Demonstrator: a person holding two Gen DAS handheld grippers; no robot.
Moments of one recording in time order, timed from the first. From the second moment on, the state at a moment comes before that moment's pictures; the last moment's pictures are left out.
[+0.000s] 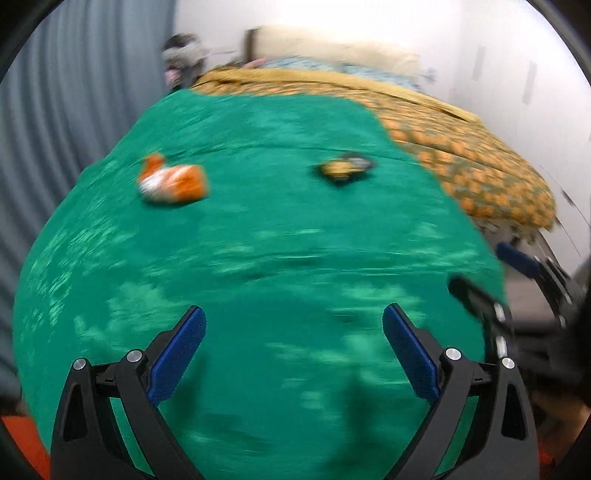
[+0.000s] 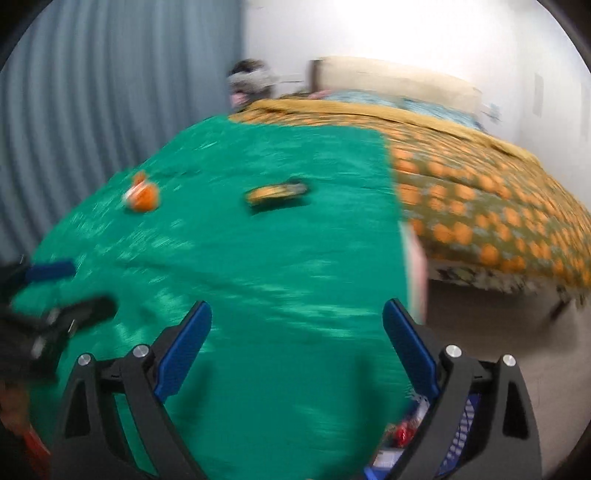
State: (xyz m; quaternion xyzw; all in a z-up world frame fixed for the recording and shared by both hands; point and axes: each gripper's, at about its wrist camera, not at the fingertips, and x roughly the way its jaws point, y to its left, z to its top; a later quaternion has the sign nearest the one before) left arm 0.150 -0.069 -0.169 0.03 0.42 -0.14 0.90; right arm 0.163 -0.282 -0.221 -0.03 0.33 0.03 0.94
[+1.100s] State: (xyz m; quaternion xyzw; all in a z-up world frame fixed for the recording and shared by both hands) left arm 0.322 -0.016 -0.160 0.04 0.45 -0.14 0.88; right arm 0.155 -0.271 -0.236 -0.06 0.34 0.07 0.94
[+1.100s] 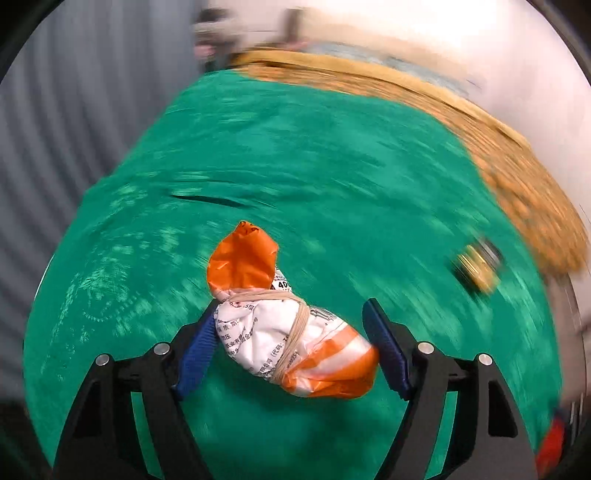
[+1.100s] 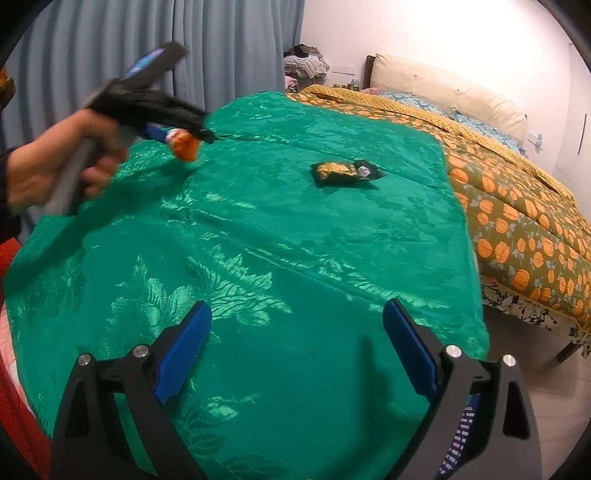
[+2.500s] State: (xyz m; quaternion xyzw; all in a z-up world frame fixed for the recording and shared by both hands) left arm 0.230 -0.003 -0.190 0.11 0.47 -0.22 0.85; right arm 0.314 -0.271 -0.230 0.02 0.45 0.08 0.89
